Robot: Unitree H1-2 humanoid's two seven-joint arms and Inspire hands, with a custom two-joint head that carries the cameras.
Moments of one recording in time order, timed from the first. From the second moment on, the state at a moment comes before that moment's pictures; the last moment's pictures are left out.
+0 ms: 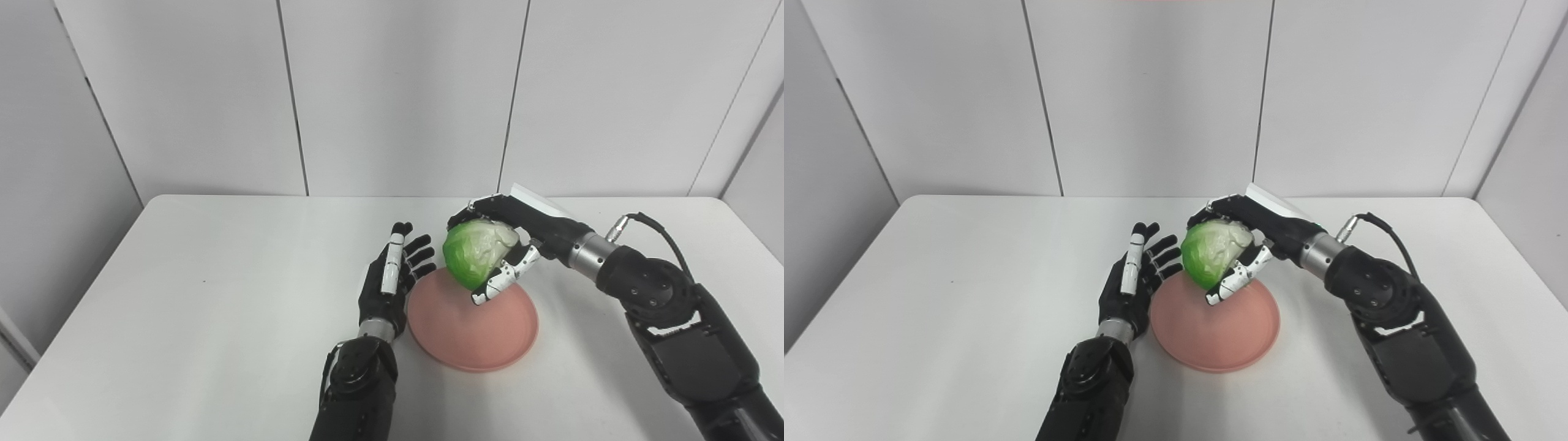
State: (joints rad) left arm -0.51 -0.26 0.10 0.50 -0.18 0.06 0.07; right arm -0.70 -0.40 0.27 0.14 -0.30 0.07 0.51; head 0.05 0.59
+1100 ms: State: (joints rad) left arm -0.50 -0.26 0.12 0.49 -0.18 0.06 0.07; right arm -0.71 -0.37 0.45 0.27 -0.57 -0.05 0.57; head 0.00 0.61
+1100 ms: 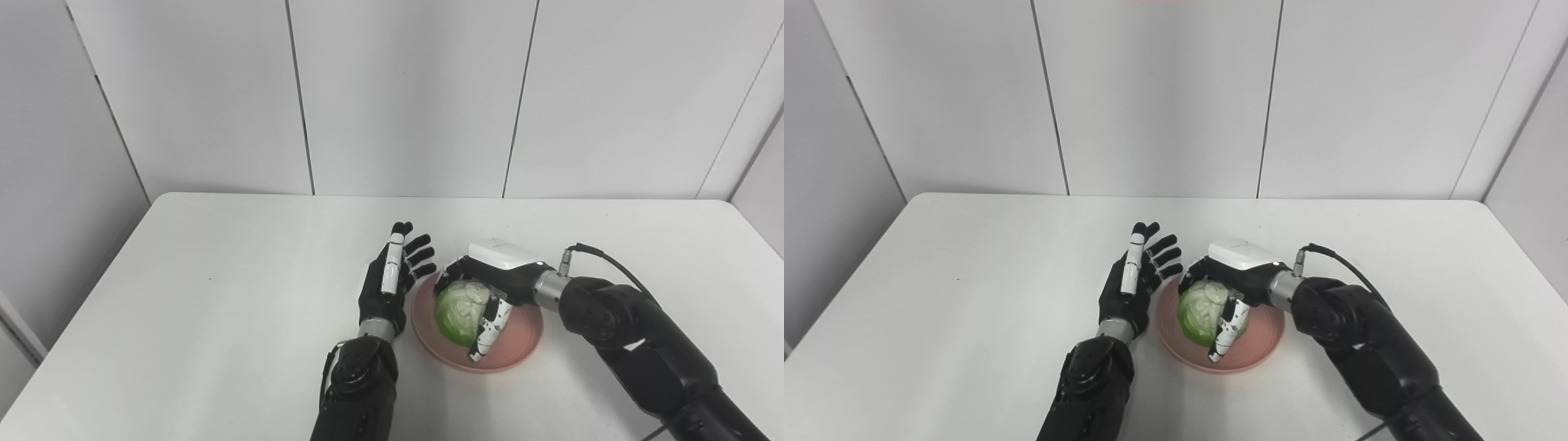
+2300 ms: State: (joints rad) left arm -0.40 -0.20 0.03 0.46 0.04 -0.16 0.18; right arm -0.41 0.03 -0.14 0.15 0.05 -0.12 -0.05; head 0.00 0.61
